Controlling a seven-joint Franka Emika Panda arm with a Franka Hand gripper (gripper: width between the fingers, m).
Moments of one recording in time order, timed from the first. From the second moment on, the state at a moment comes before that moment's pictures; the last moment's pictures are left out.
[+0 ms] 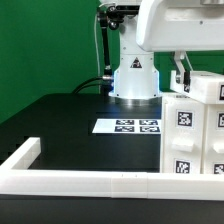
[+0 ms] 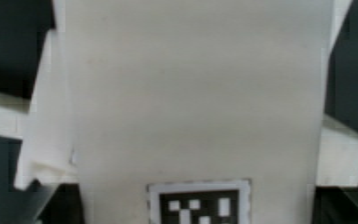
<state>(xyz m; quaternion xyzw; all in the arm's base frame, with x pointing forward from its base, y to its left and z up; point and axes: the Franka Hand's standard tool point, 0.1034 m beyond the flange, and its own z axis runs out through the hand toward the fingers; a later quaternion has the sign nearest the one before) 0.620 0.098 0.154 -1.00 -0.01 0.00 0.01</state>
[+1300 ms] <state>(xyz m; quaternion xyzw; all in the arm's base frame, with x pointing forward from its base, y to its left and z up) 0.620 0.100 0.154 -0.78 0.62 0.01 0.08</state>
